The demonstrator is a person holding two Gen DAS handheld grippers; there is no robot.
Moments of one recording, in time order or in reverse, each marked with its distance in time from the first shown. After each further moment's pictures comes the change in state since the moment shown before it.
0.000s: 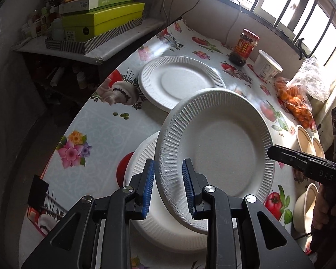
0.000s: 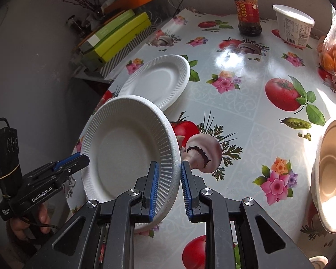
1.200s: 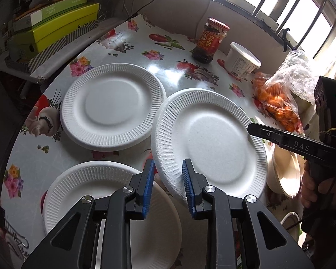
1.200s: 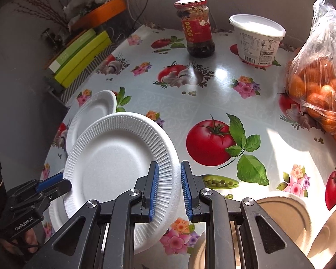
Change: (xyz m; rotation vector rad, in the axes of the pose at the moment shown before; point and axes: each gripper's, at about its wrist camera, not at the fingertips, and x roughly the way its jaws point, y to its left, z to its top) left arm 0.043 -0.102 0.047 0.048 0.029 -0.095; right arm -0.021 -0.104 0.070 0.012 -0.031 -0.121
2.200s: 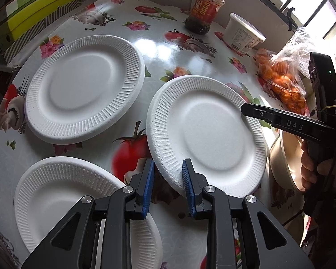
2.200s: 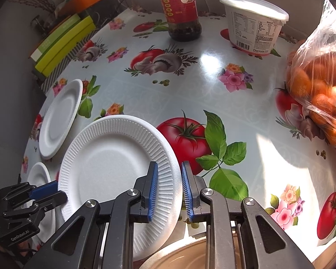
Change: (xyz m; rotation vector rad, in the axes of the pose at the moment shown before) left arm 0.056 -0.025 0.000 0.016 0.145 -0.008; right arm 0.041 -0.044 0.015 -0.033 0.091 -0.048
